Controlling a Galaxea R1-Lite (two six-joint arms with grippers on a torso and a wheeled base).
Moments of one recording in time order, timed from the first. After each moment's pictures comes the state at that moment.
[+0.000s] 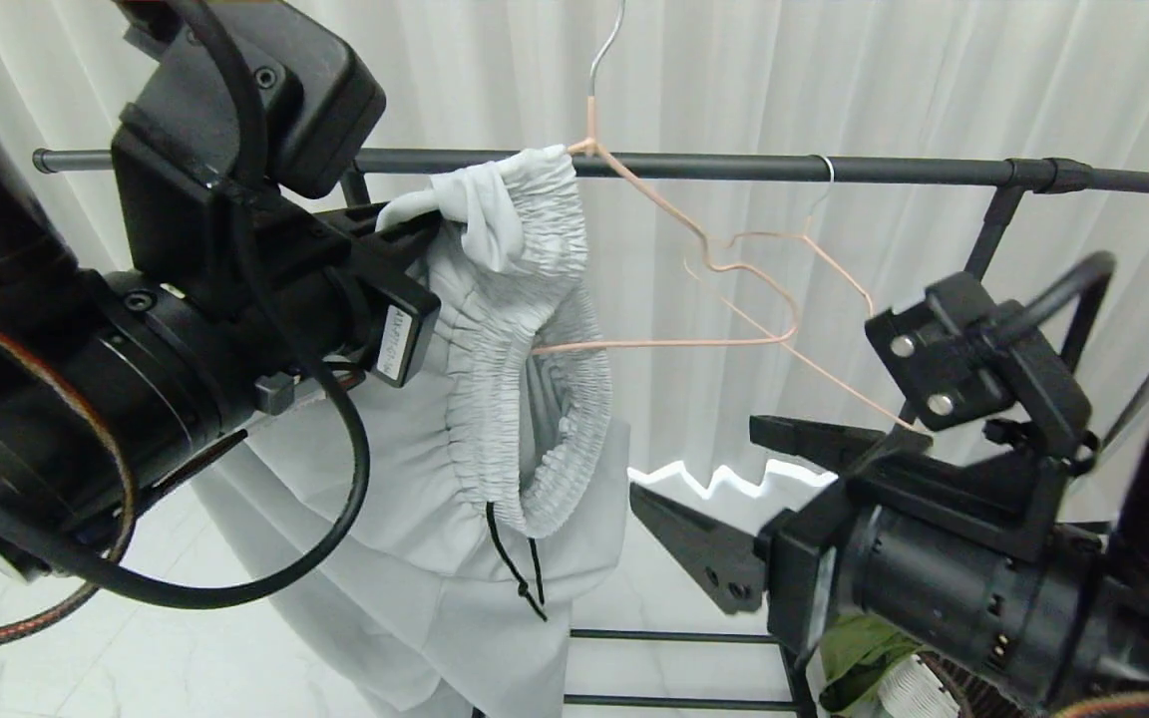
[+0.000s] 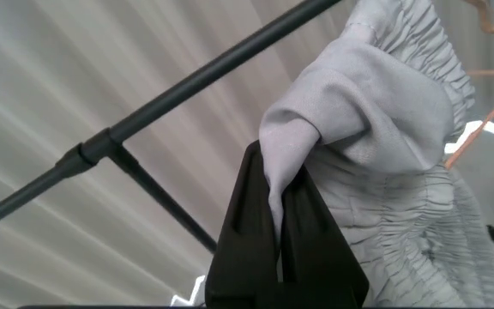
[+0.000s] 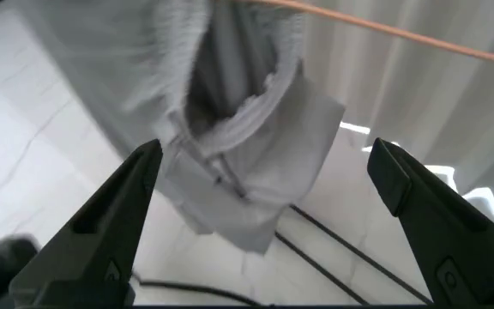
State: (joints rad) left arm -0.73 1.38 -0.91 -0.59 0.37 0.63; right arm 1.16 1.48 -0.80 -0.56 -0.34 0.18
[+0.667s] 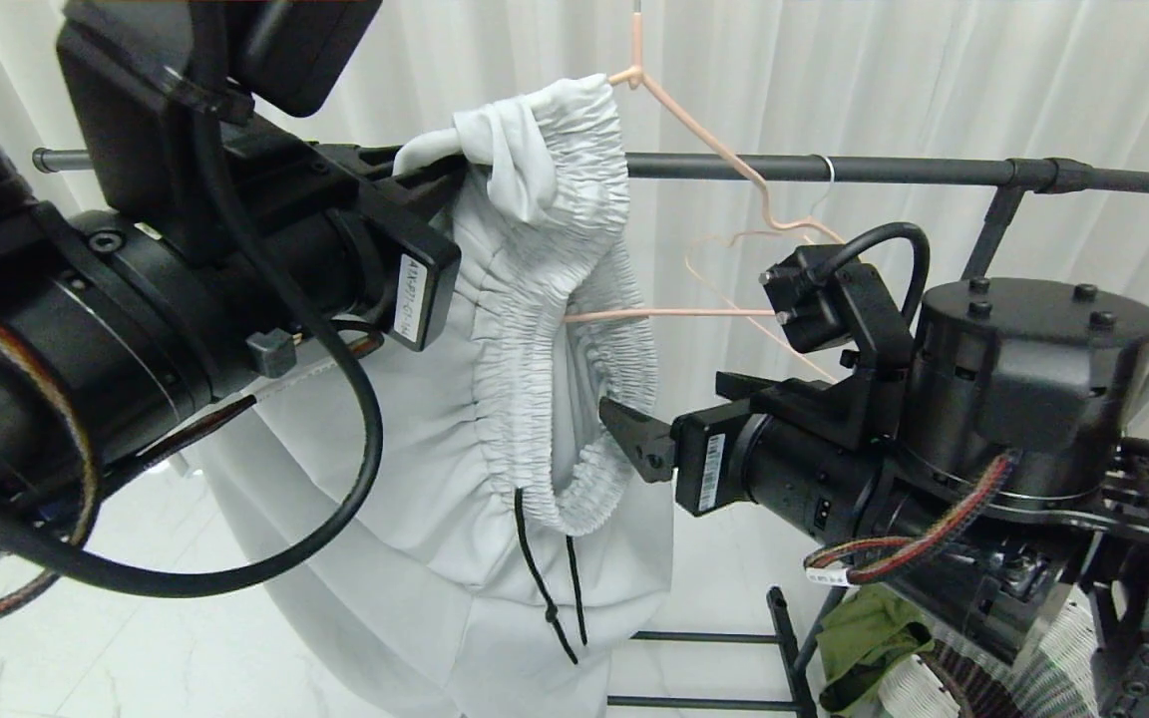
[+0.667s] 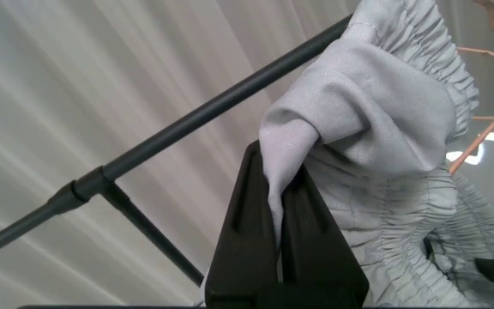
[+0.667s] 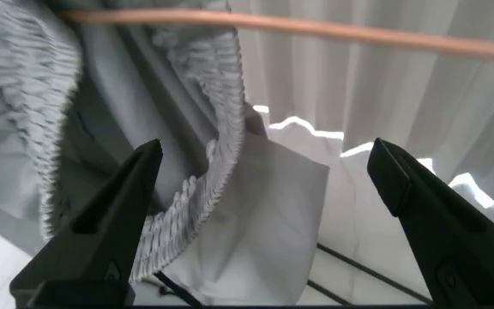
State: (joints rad) left arm -0.79 1.39 -0.98 -0.59 0.36 0.64; right arm 1.05 1.66 -0.93 -0.64 -0.37 0.24
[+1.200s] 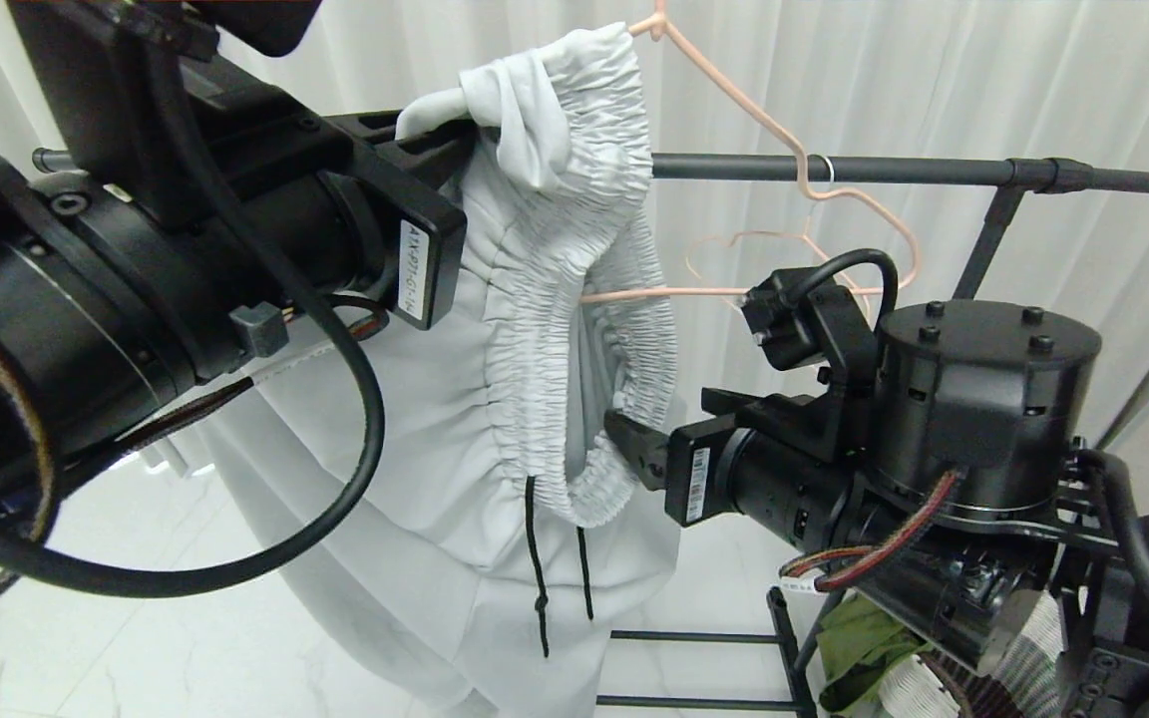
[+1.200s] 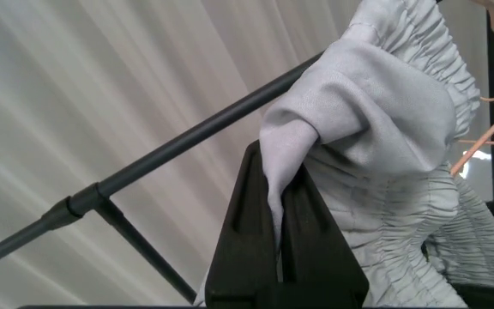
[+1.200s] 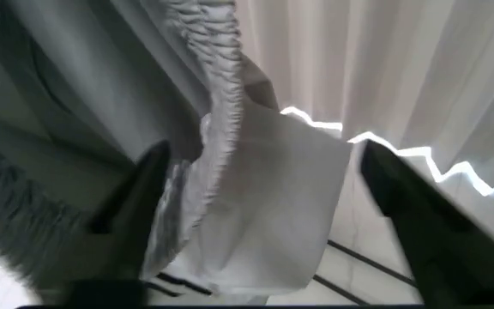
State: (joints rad) left arm -0.83 1.39 -1.01 -0.59 0.36 0.64; right arm 1.04 1.69 -0.93 -0.64 -0.38 0.25
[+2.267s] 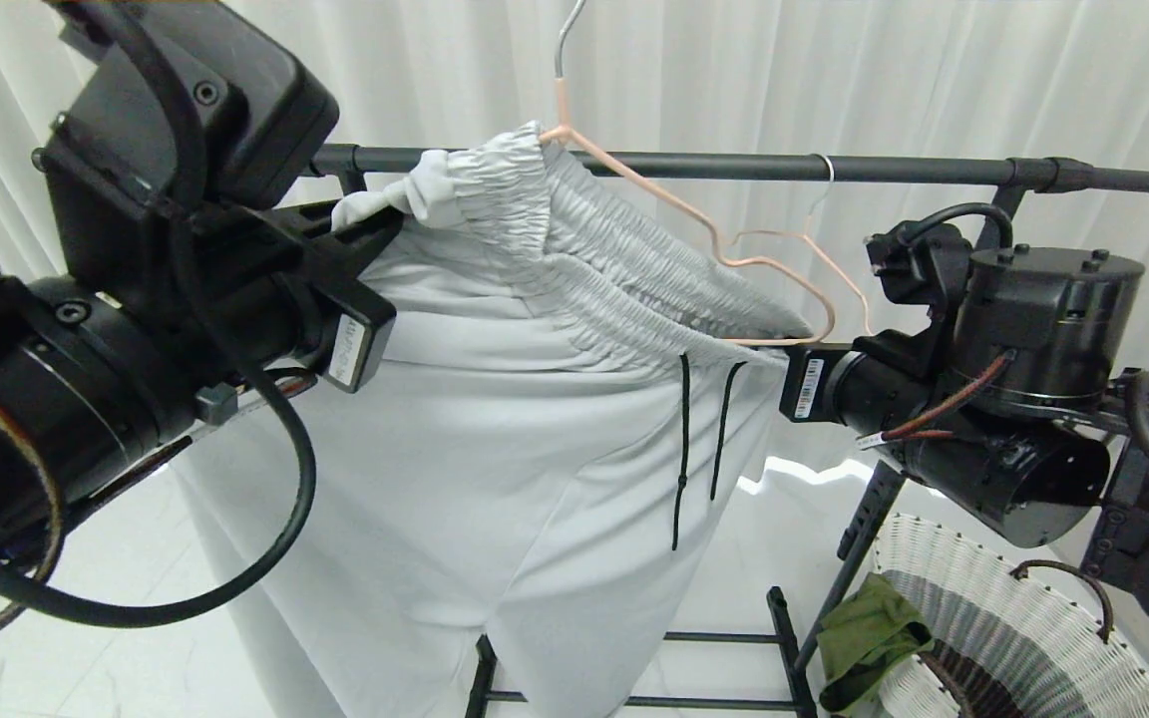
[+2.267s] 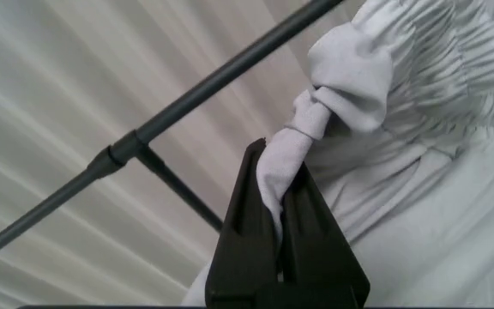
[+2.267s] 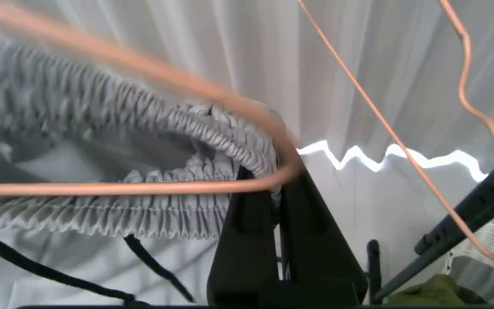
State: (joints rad) left arm -0.68 1.33 -0.86 -0.59 0.36 0.71; right arm 0.77 1.66 -0.91 -0.64 -0.46 0.24
